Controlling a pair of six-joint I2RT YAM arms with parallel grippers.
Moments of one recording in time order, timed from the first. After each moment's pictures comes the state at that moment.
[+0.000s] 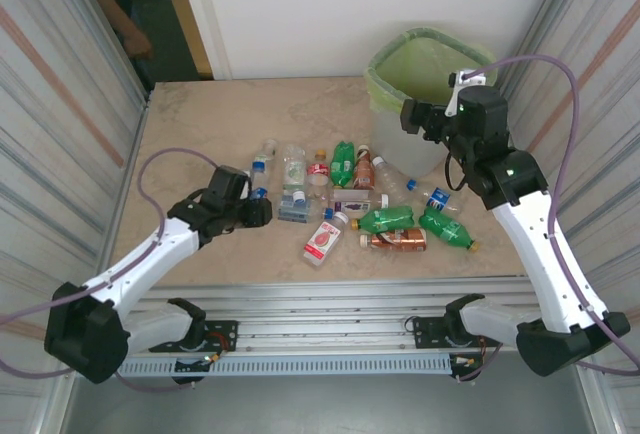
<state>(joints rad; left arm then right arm) -0.49 1.12 0.78 -0.56 -0.01 -0.44 0.38 1.15 1.45 -0.67 0.22 0.31</state>
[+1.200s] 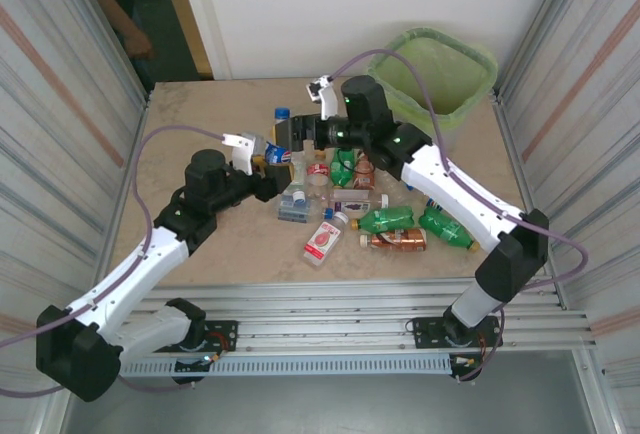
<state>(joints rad) -0.49 1.03 0.80 -0.03 0.30 -0.31 0.71 1.62 1.60 -0.33 -0.47 0.54</state>
